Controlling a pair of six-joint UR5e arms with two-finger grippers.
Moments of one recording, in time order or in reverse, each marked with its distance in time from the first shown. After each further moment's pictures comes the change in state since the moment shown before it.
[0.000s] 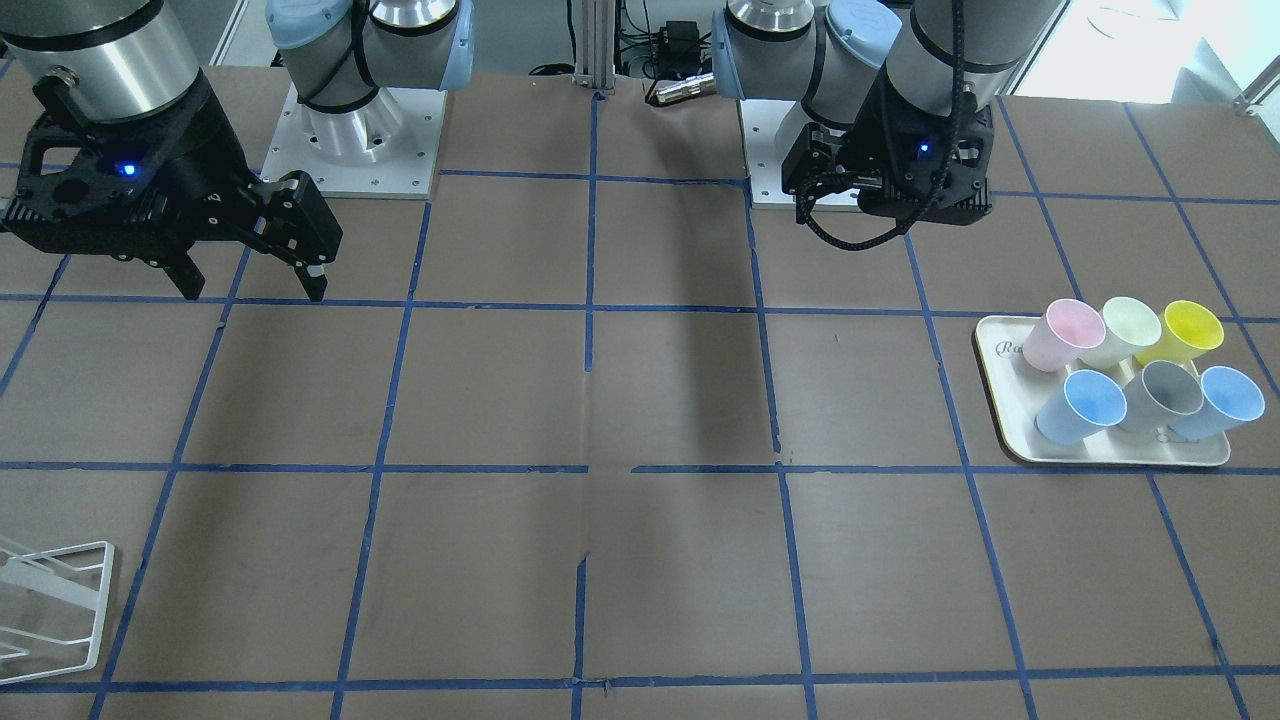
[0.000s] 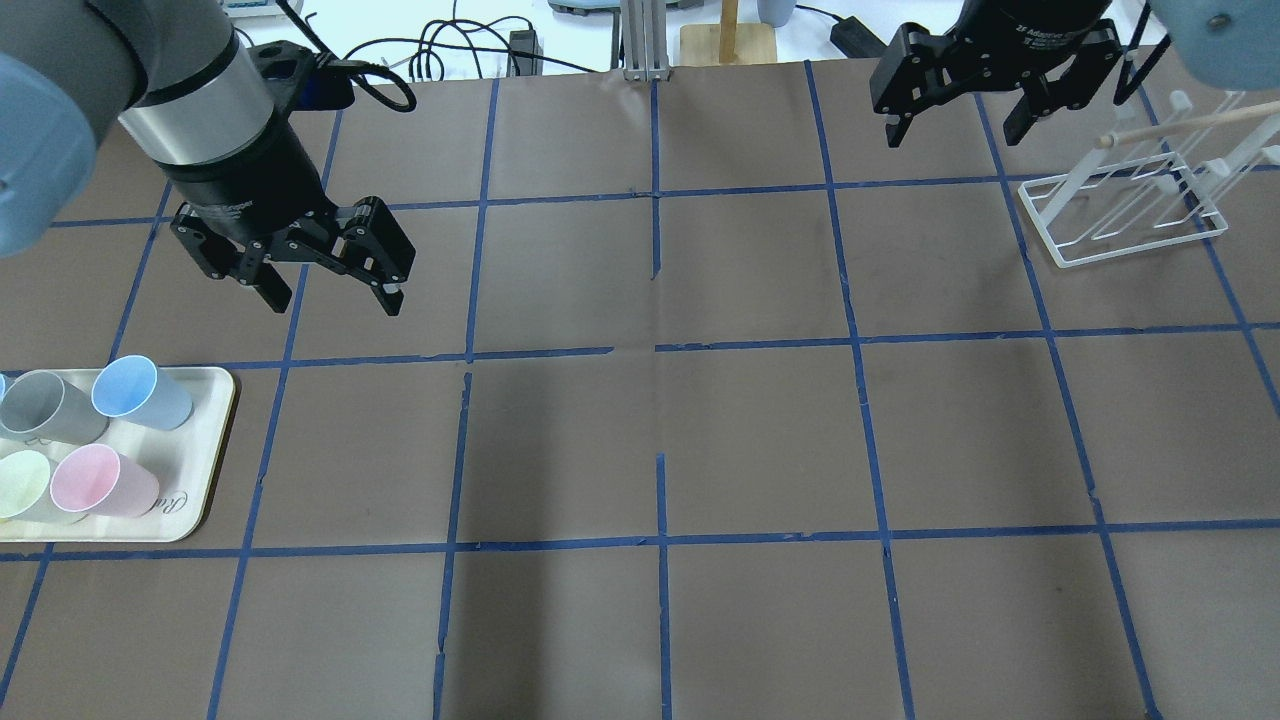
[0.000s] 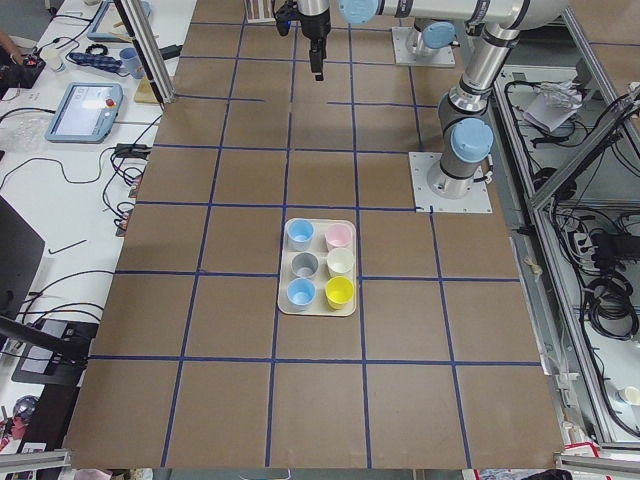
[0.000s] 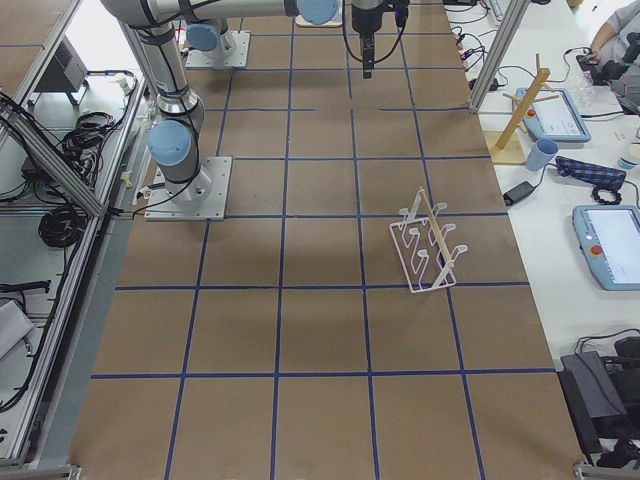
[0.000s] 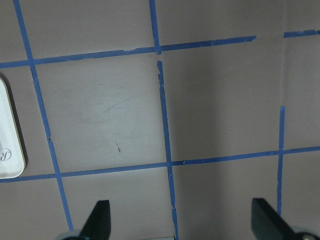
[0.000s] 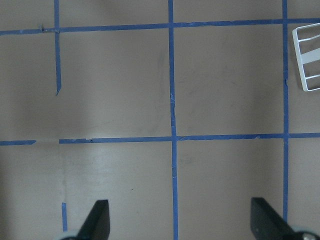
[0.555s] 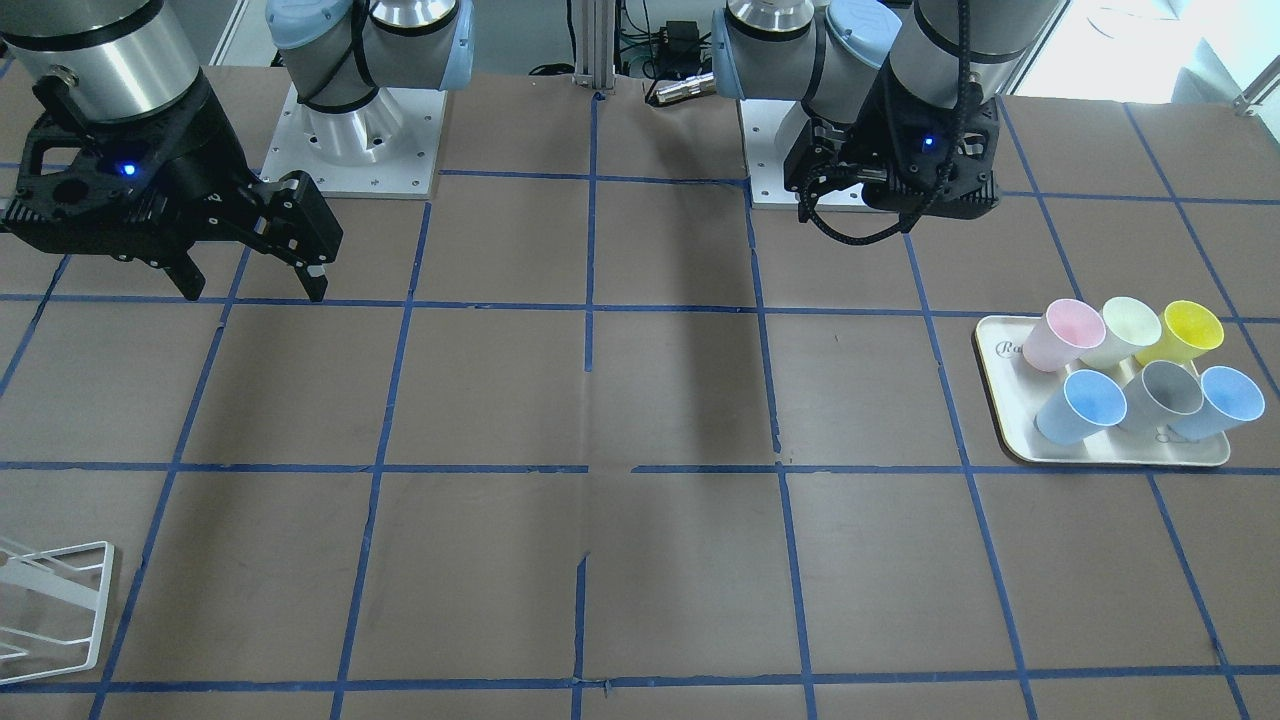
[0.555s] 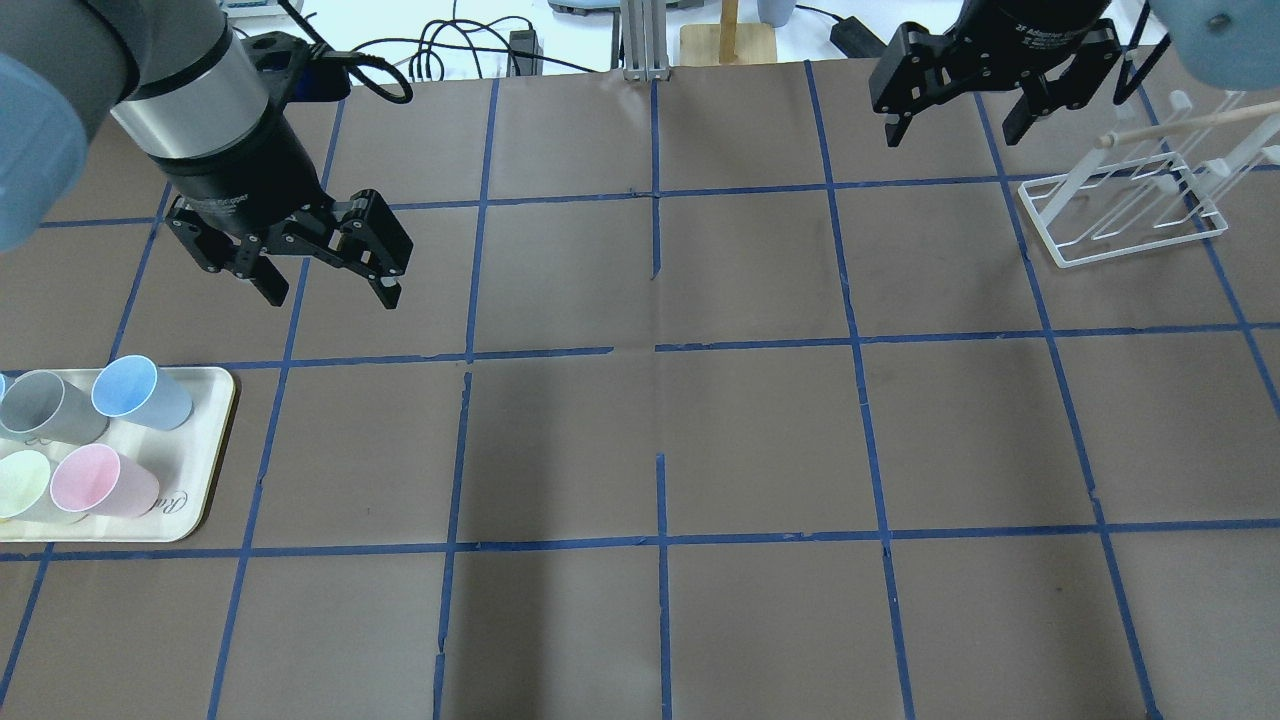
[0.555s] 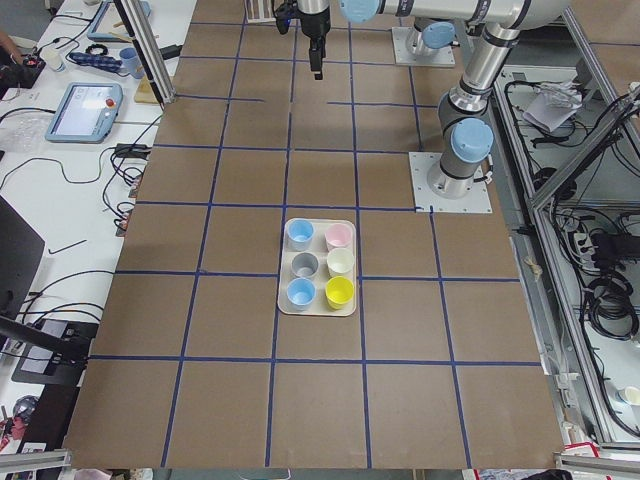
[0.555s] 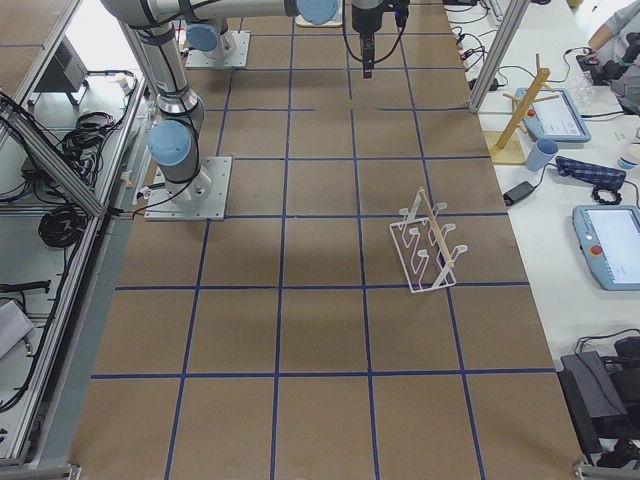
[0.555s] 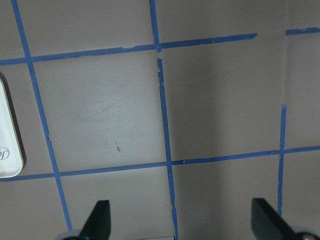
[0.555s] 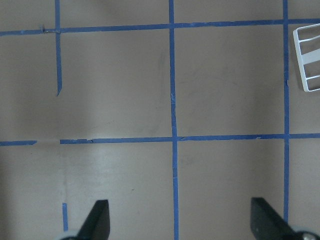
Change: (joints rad) left arm 0.000 0.004 0.013 0.004 0.001 -0.001; right arm 0.000 0.000 0.000 -0.001 0.002 0.000
